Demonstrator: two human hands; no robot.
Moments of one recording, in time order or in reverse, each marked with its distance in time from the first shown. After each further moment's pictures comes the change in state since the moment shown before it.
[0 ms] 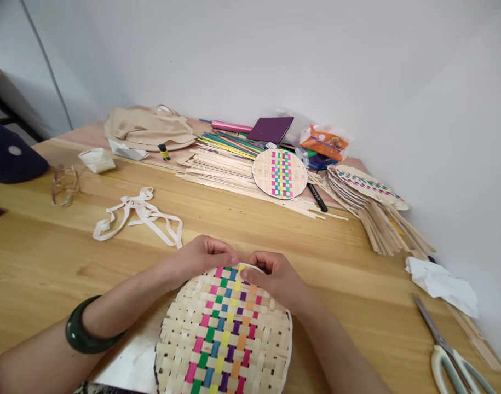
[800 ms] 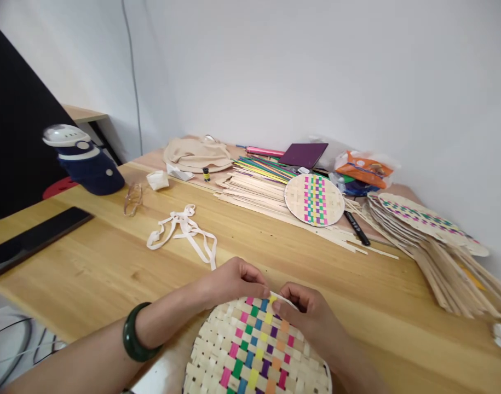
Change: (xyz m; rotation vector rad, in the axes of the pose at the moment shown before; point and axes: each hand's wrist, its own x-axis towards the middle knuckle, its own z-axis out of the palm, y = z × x) left_hand 0.003 -0.005 0.000 0.071 0.064 0.057; right_hand 0.009 0.015 -0.002 -0.058 -0.012 -0.052
